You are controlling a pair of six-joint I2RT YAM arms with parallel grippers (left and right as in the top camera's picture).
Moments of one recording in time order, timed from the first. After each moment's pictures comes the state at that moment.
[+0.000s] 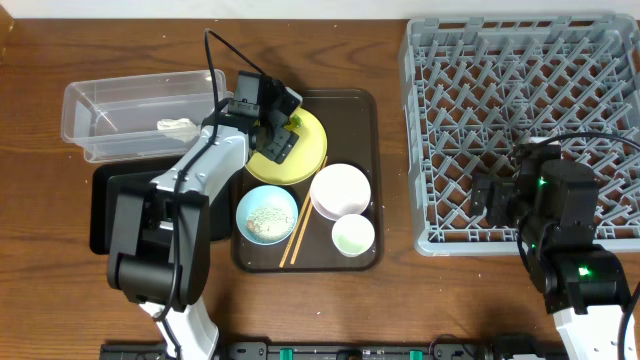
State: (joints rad) left arm -0.21 1.91 1.24 -0.38 0.02 0.41; right arm 0.06 0.89 0.82 -0.66 0.05 0.08
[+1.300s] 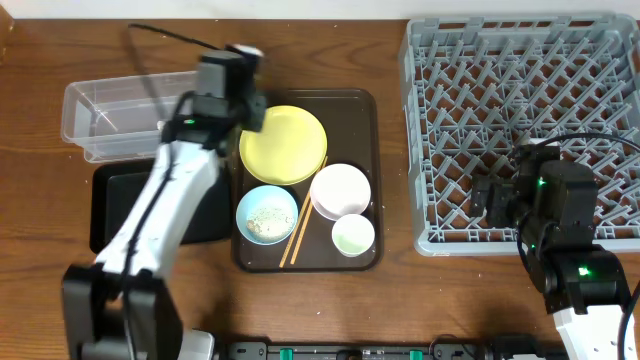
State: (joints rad) left arm -0.14 1.60 1.24 -0.39 -0.05 -0.01; right arm 0.06 0.89 0.82 -0.67 0.05 0.08
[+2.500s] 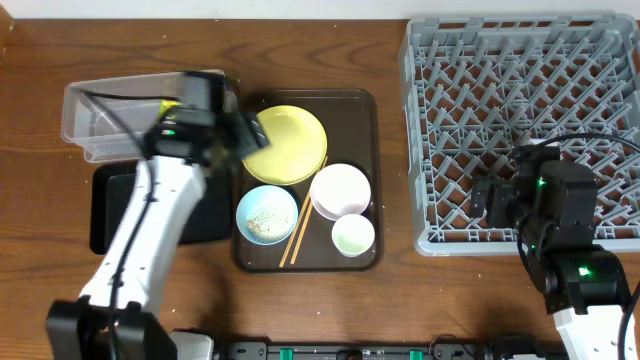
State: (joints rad) left arm -0.18 1.52 1.21 -0.81 0.06 -0.56; right arm 0.06 0.89 0.82 -0.68 0.05 0.08
